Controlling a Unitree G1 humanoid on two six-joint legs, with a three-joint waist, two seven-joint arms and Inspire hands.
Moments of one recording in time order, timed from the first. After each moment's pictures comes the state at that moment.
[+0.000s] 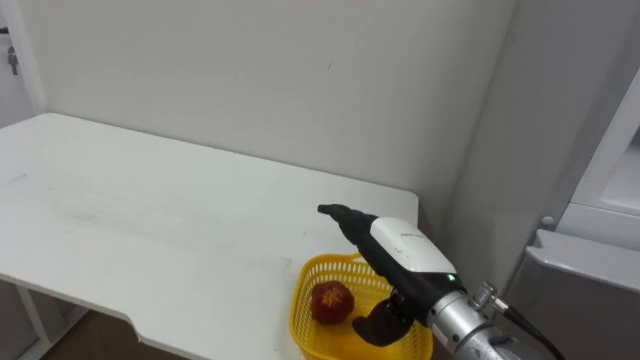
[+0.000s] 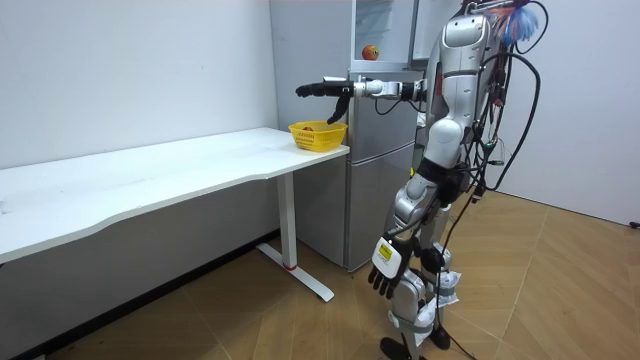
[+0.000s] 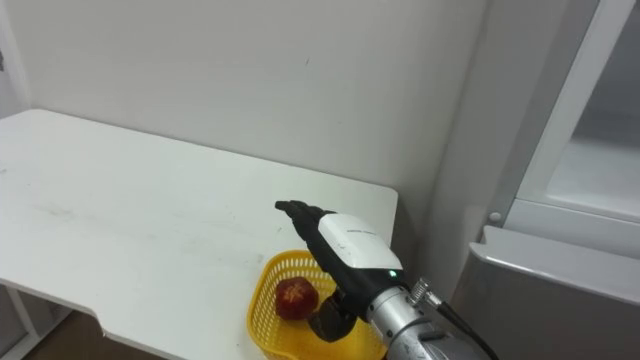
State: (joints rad) left arm 0.10 0.29 -0.10 1.12 0.40 0.04 -0.19; right arm -0.42 -0.39 0.37 0.19 -0.55 -0.08 0.02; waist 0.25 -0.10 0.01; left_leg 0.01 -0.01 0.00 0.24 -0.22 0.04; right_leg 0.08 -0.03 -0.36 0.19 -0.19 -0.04
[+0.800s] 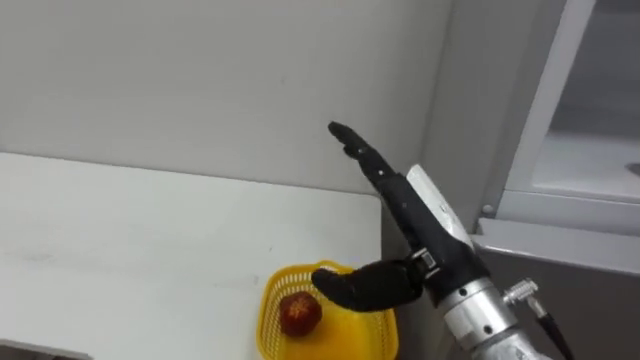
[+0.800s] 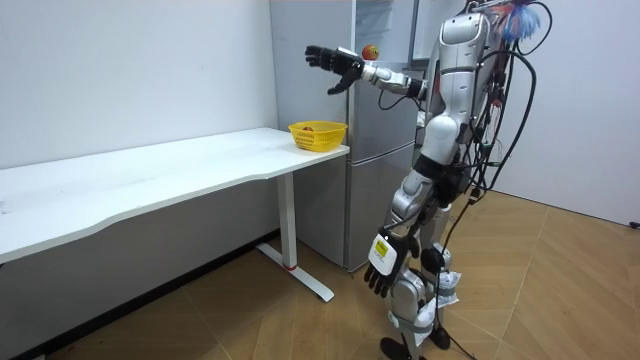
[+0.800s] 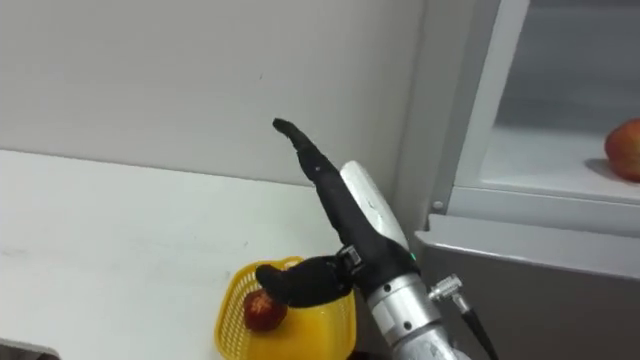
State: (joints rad) left arm 0.16 0.26 -0.10 1.12 0.39 0.06 -0.13; right arm -0.25 -0.34 0.29 -0.13 -0.09 -0.08 -0.04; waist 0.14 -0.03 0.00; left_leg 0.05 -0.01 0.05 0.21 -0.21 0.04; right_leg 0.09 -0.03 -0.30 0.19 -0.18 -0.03
